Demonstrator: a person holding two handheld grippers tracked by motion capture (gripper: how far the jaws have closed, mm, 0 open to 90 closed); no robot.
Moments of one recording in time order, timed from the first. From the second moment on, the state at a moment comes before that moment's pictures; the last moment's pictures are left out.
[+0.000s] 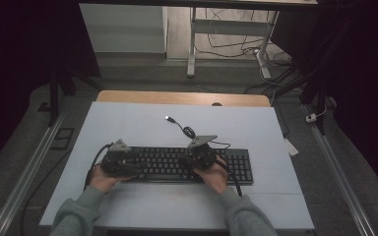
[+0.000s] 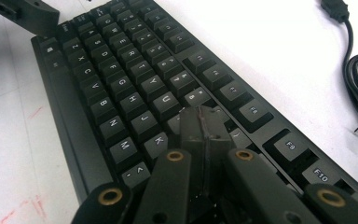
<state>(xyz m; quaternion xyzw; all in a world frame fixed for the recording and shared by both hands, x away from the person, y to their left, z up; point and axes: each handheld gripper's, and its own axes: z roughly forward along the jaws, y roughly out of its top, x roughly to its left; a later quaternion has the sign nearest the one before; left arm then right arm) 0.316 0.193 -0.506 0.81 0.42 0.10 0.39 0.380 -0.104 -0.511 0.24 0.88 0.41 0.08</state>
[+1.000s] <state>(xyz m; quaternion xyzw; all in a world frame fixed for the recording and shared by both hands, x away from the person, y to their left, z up) 0.316 0.196 -0.506 0.81 0.42 0.10 0.39 0.368 -0.138 -0.497 0.25 0.86 0.43 0.11</state>
